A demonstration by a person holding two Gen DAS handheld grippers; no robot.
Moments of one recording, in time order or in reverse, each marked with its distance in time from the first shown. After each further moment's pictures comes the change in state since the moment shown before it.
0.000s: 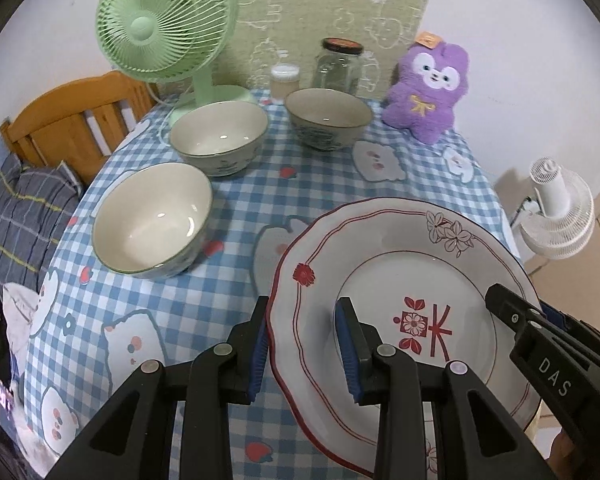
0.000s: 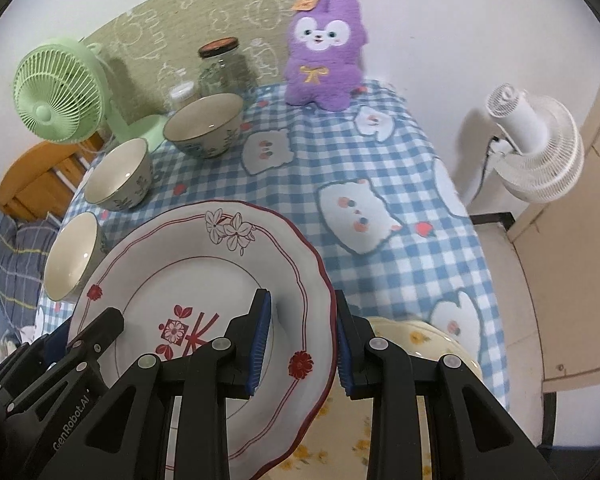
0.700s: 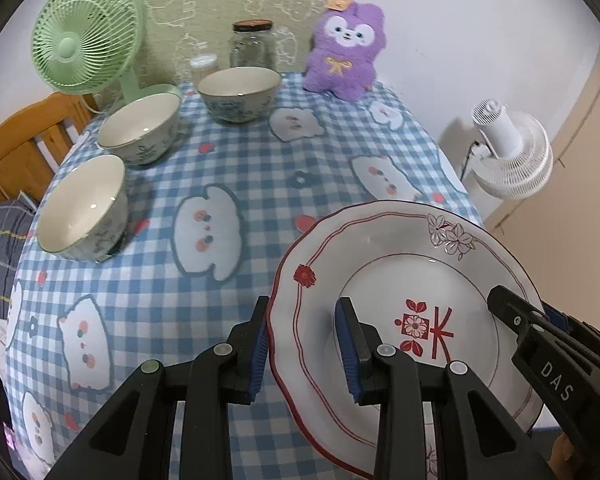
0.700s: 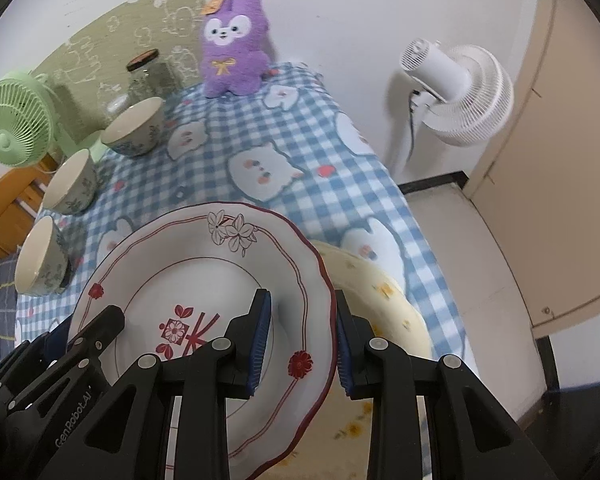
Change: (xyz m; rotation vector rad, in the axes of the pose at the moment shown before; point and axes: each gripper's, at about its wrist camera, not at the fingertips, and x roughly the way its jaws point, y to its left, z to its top) left arm 0.001 -0.055 -0.044 0.164 0.038 -0.107; right arm -0.027 -0.061 -0.061 0.166 0.002 -0.121
